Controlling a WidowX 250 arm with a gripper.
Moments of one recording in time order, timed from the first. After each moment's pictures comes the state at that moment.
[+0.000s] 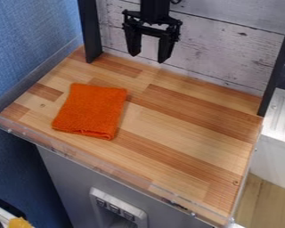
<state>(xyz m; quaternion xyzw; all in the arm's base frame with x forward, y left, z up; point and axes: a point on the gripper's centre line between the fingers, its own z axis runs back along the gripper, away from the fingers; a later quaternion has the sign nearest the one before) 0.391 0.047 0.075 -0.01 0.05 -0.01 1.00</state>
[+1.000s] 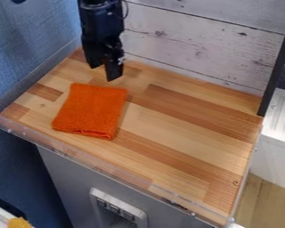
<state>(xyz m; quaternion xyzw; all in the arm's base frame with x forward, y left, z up) 0.328 0.101 0.072 0.00 -0.03 -0.20 0.98</state>
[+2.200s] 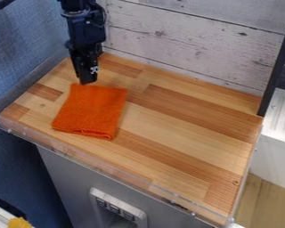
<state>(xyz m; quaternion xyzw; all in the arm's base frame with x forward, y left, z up) 0.309 0.119 0.065 0.00 0.00 -0.29 0.96</state>
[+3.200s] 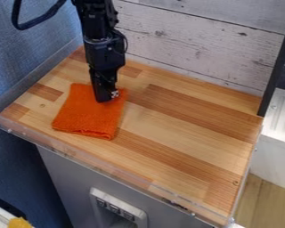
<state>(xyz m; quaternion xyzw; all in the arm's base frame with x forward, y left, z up) 0.311 0.092 0.027 0.00 0.01 -0.29 0.96</state>
